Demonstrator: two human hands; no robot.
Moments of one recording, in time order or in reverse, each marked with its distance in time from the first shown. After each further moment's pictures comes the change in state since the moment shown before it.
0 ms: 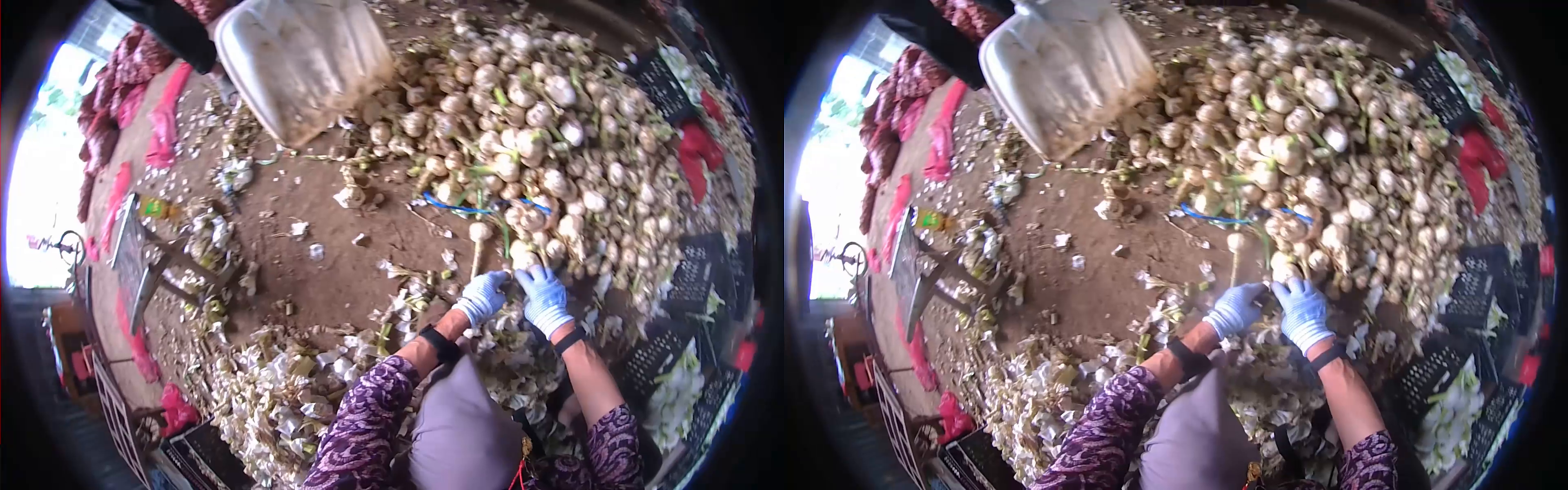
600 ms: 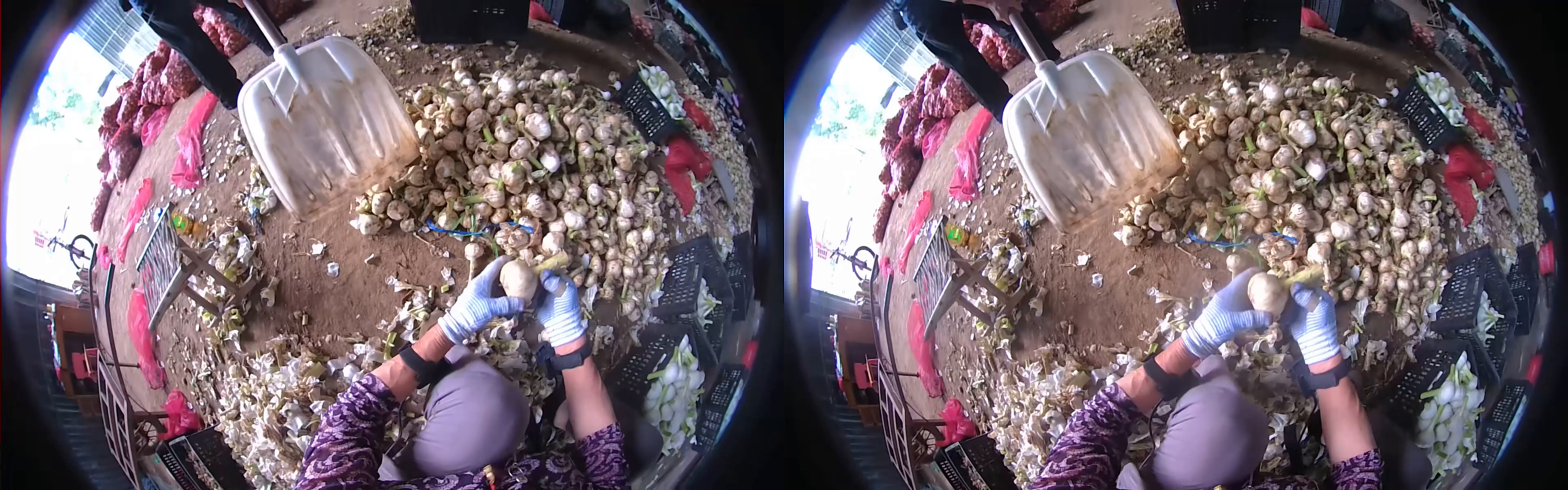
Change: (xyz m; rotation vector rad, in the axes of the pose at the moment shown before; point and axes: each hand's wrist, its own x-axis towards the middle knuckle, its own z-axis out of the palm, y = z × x) left_hand -0.043 0.115 -0.065 -0.832 -0.058 0.140; right_hand -0.013 -0.026 -0.107 2.192 0.314 0.492
